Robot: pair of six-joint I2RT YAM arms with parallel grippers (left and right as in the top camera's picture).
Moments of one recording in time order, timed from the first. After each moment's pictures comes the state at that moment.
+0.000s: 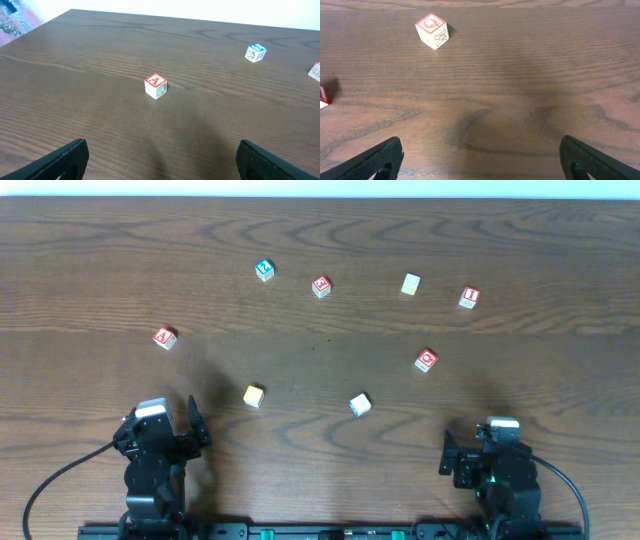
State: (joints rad) left arm -0.05 0.01 0.14 -0.47 -0.24 -0.09; right arm 0.16 0.01 0.20 -0.84 0.18 0.13
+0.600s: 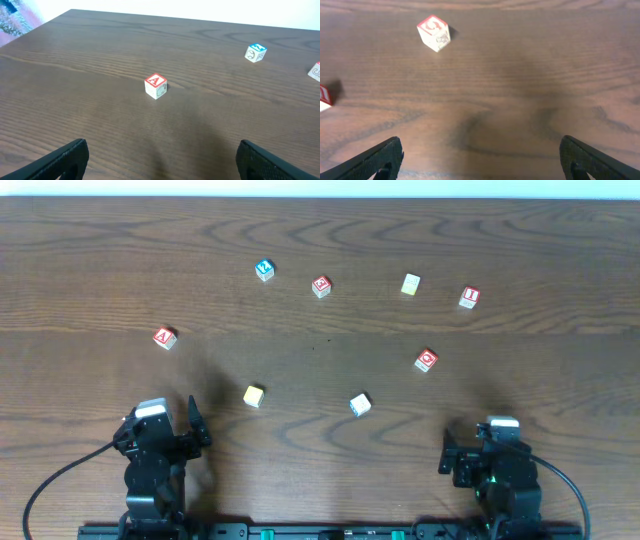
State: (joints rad) left arm -0.05 0.01 0.14 -0.47 -0.24 -0.09; right arm 0.16 0.01 0.20 -0.82 0.17 0.13
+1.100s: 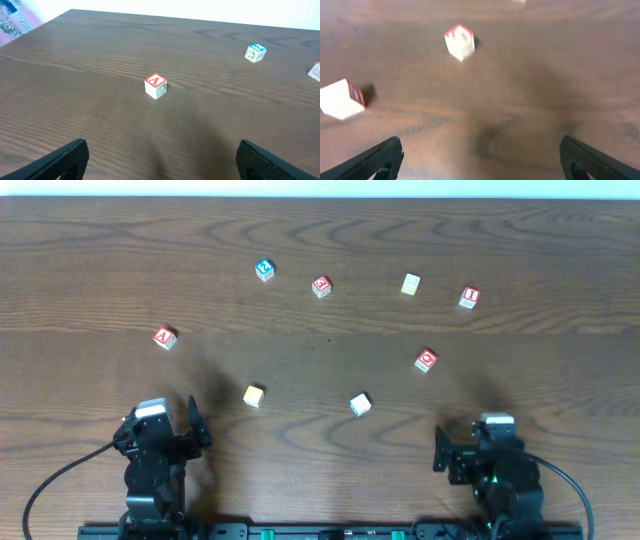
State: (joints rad) left arm -0.05 0.01 0.14 -0.47 -0.24 -0.09; right arm 0.16 0.01 0.20 -0.74 0.07 0.13
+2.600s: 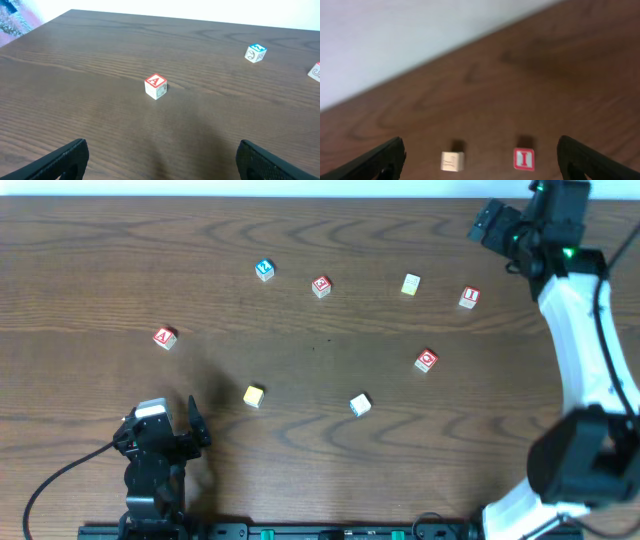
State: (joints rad) left arm -0.05 0.01 0.14 -0.47 -0.24 -0.09; right arm -0.08 1.86 1.65 -0.56 -0.03 0.39
